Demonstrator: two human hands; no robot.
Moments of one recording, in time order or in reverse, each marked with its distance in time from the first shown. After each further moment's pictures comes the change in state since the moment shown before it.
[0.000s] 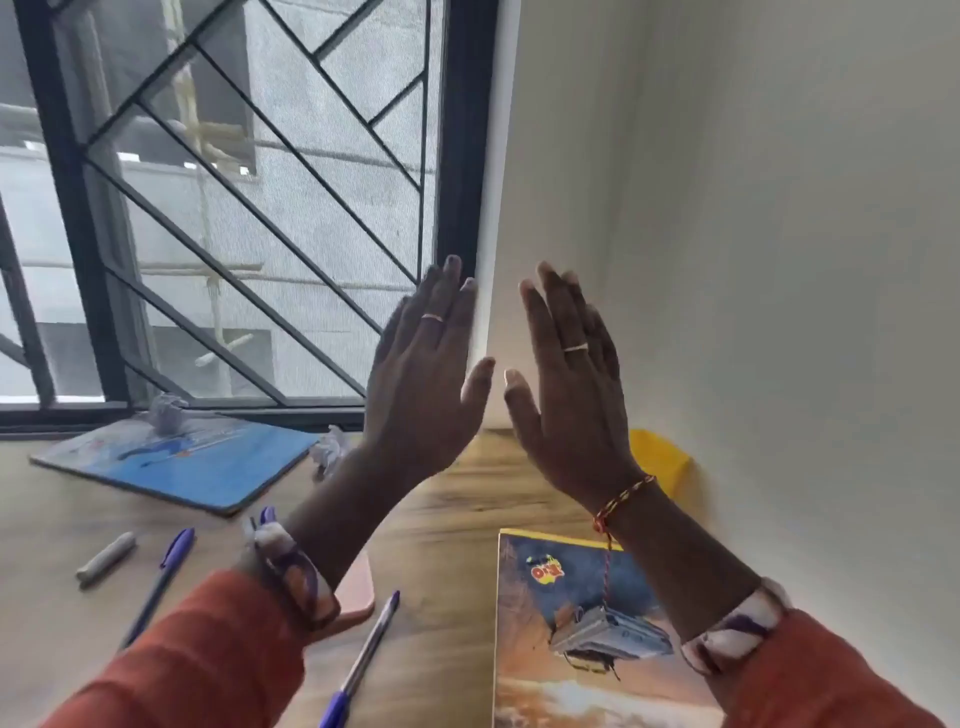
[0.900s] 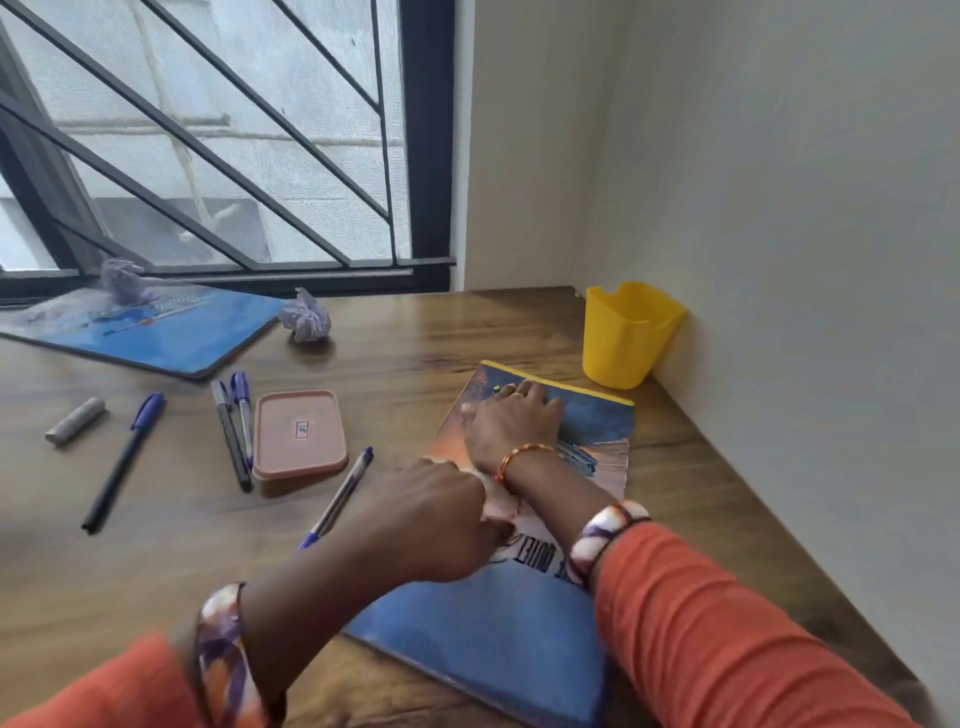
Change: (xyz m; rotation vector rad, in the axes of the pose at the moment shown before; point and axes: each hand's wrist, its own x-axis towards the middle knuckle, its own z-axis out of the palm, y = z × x) left_hand -0.113 0.073 -0.008 0.163 -1.340 -0.071; right_hand -0.118 0.000 0.071 -0.355 -1.151 0.520
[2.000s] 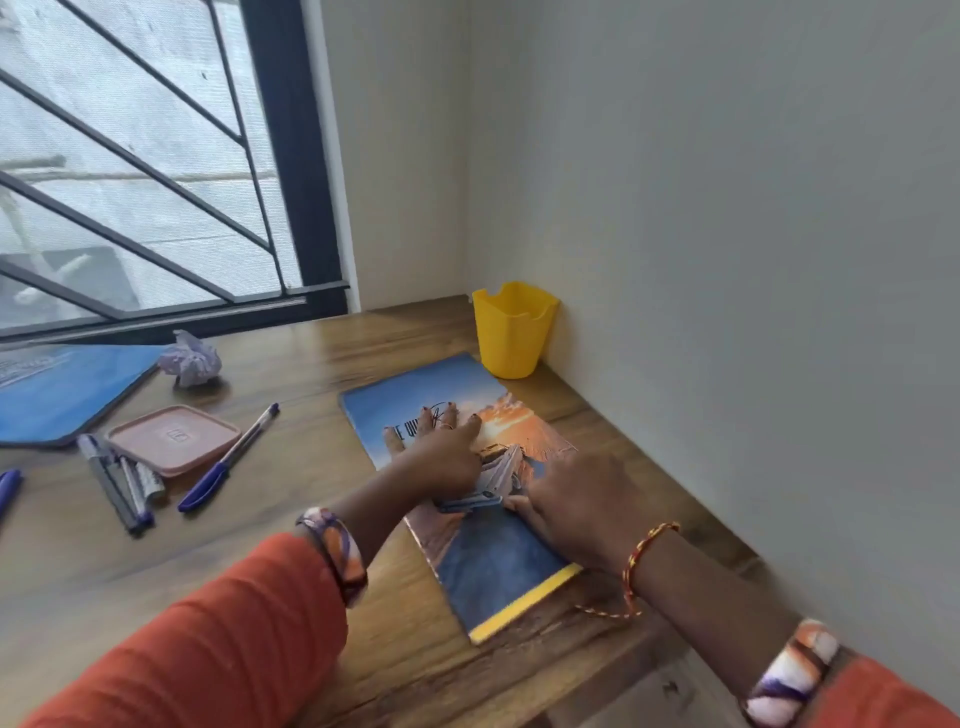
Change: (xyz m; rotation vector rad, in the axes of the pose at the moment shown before) left_hand 0.094 0.042 0.016 -0.300 -0.089 0.070; right_hand -0.127 0.106 -0.031 -0.190 0.063 -0.301
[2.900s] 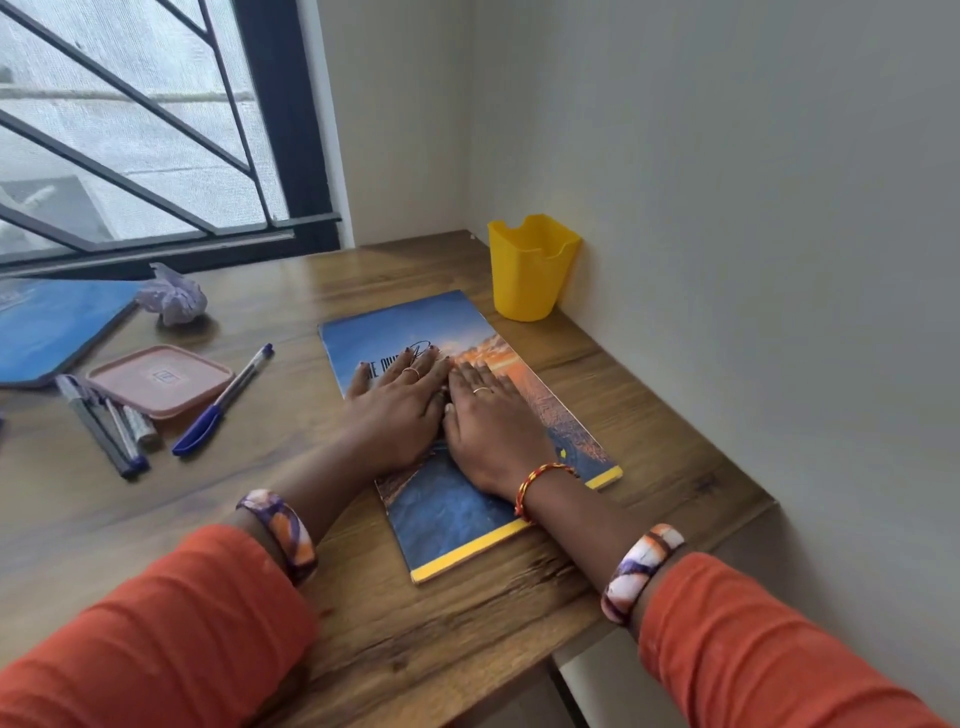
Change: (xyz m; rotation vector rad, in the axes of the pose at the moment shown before) left_hand -0.009 -0.052 0.015 0.078 0.259 0.118; right_hand 0.071 -0.046 0.048 0.454 0.062 0.194
